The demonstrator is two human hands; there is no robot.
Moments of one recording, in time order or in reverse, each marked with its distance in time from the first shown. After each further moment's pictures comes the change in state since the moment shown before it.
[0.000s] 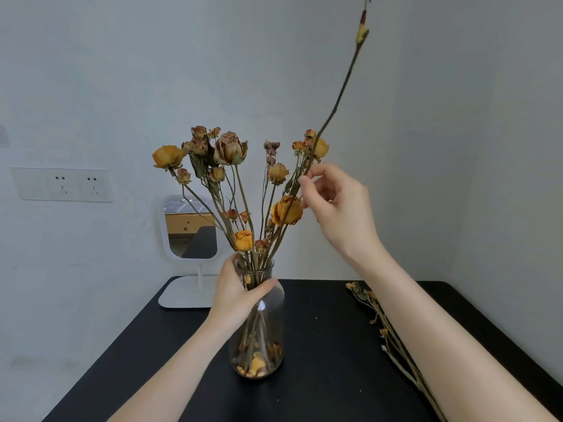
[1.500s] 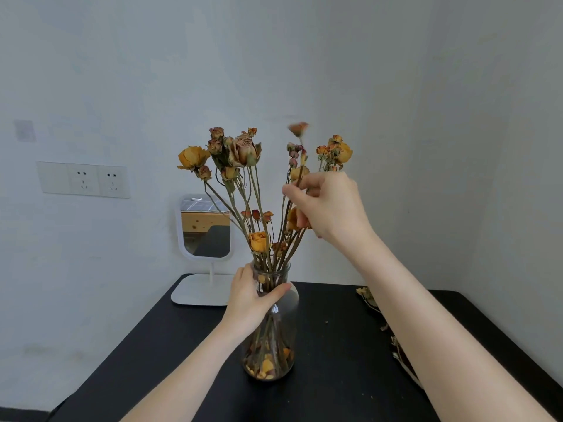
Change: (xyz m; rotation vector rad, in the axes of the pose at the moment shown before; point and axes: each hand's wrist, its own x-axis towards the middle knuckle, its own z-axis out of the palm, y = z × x) left_hand -0.007 0.000 -0.002 0.134 -0.042 -0.057; right_hand 0.014 -0.030 0.025 -0.224 -0.174 0.164
